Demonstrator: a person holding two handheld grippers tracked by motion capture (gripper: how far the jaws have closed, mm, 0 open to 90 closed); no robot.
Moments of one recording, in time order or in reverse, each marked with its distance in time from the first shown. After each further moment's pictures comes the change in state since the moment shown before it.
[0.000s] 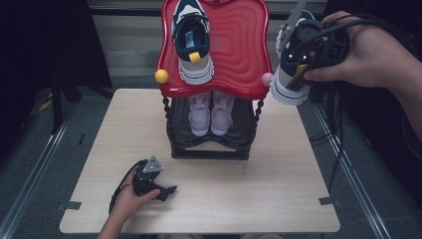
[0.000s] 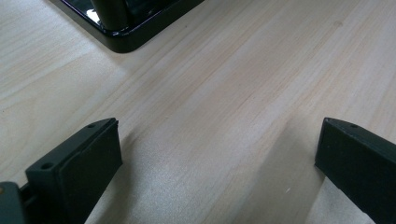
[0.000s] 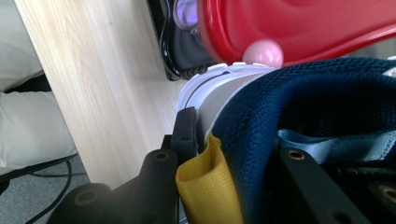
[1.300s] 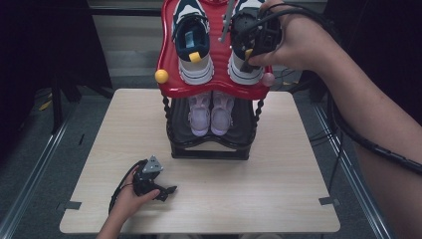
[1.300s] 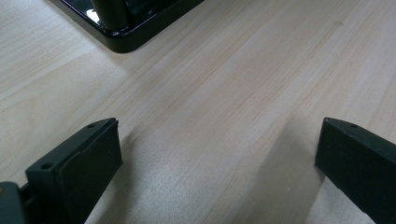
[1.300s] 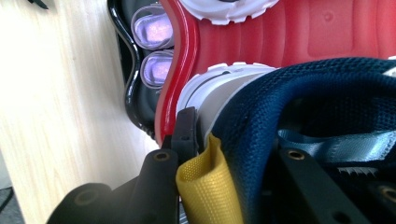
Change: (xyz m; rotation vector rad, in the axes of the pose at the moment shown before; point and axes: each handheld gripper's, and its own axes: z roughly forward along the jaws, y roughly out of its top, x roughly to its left) left arm 0.000 0.000 0.000 0.001 0.000 -0.001; right arm -0.009 0.089 0.025 -0.034 -0.117 -0.168
